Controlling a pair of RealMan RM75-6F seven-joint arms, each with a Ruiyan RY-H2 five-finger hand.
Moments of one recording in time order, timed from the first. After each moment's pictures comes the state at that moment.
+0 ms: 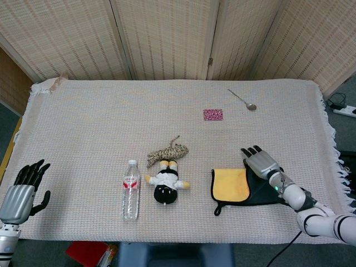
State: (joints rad) left arm -0.15 -1.15 -0.02 -1.54 1.52 1.43 -0.05; right arm 0.76 -1.23 -0.02 -1.42 -1.11 0.60 -0.34
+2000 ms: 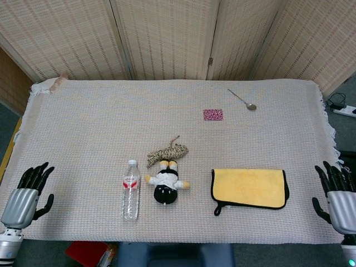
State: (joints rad) left arm -0.13 -1.14 0.00 -1.60 1.57 1.47 0.00; right arm 0.04 -1.04 -0.10 -1.75 -1.44 1.66 -0.18
